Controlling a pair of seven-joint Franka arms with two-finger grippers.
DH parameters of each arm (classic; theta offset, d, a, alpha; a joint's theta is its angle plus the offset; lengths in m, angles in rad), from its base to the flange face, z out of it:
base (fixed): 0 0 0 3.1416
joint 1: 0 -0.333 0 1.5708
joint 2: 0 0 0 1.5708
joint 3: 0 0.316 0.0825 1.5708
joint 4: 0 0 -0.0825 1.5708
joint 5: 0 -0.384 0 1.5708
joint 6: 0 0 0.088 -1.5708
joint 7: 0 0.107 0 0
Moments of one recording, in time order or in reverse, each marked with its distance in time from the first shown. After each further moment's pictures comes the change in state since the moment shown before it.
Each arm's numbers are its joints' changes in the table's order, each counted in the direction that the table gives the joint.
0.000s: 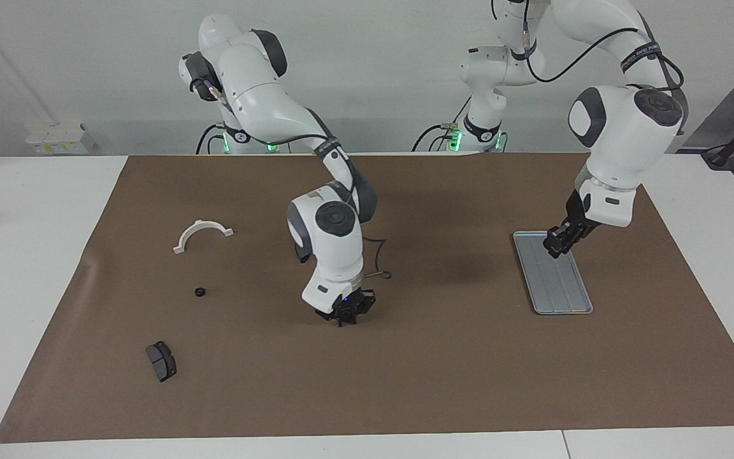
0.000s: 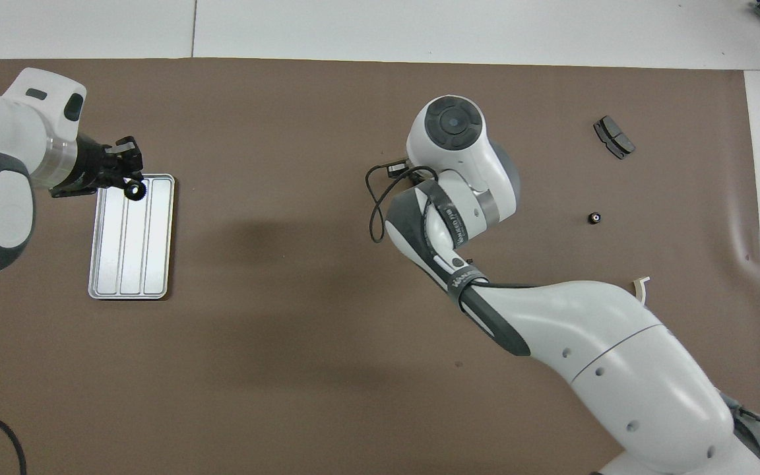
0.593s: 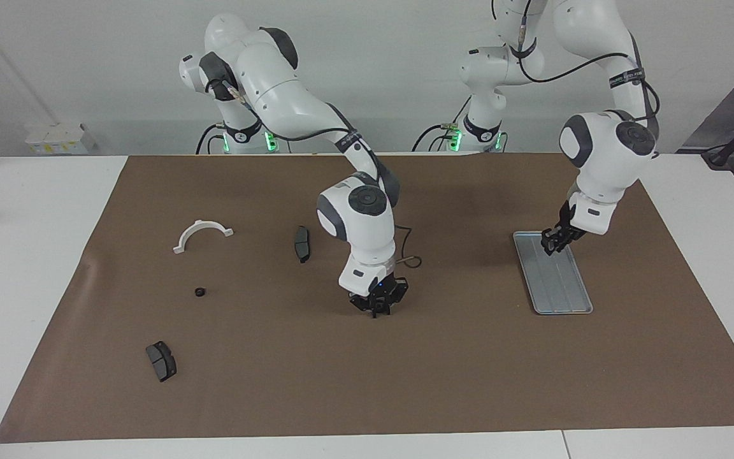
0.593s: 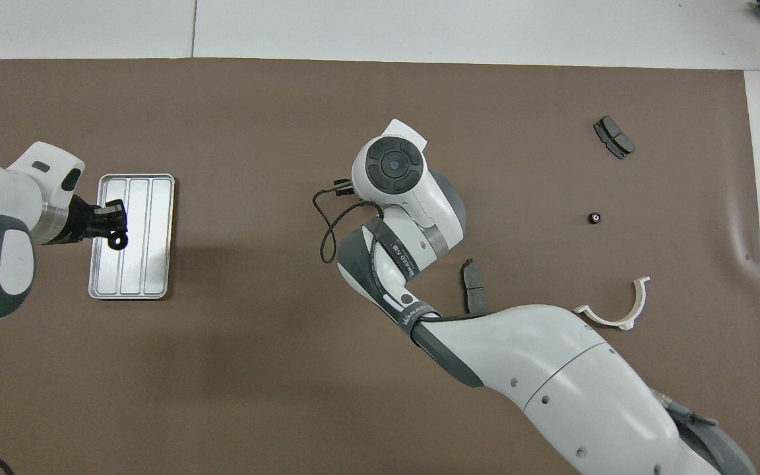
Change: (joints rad) left arm -0.124 -0.085 0.017 -0.271 -0.006 -0.093 0.269; right arm -0.170 0.017 -0.005 -0.016 0.000 -0.137 0.161
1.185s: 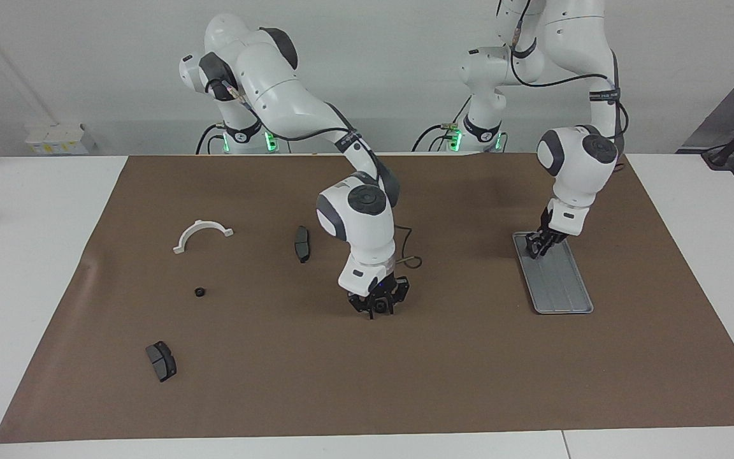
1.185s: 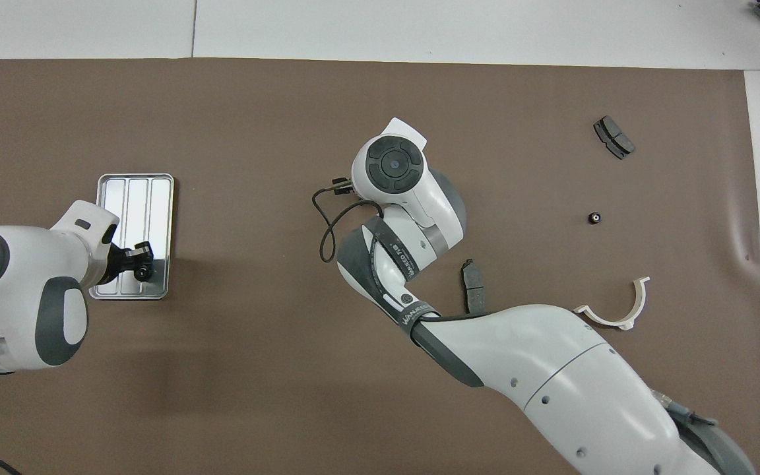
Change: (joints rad) left arm 0.000 0.002 0.001 -0.349 0.000 -0.400 0.005; right arm -0.001 0.001 0.000 0.001 0.000 -0.008 0.000
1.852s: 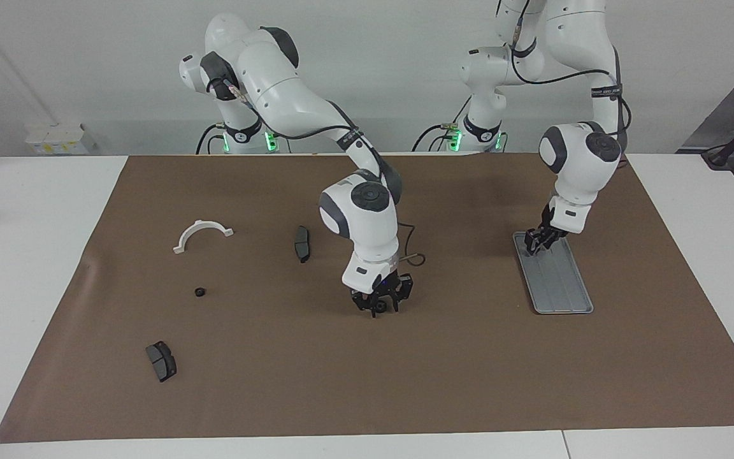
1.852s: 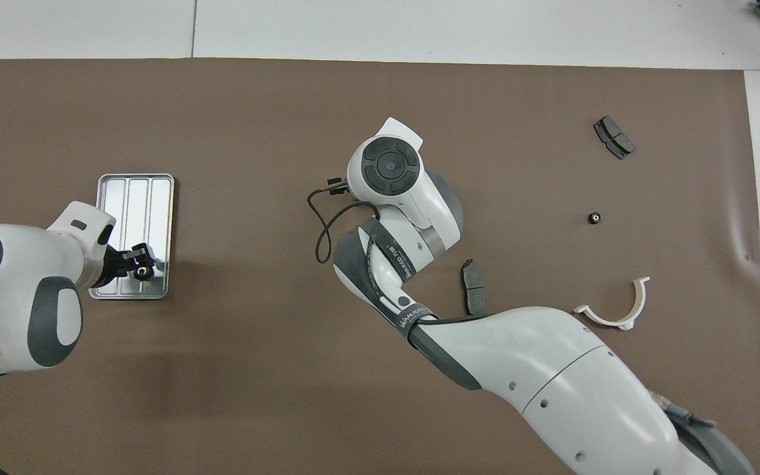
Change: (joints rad) left arm -0.001 -0.012 0.001 -0.001 0.000 0.014 -0.003; right arm -0.003 -0.003 0.000 0.013 0.000 -0.001 0.000
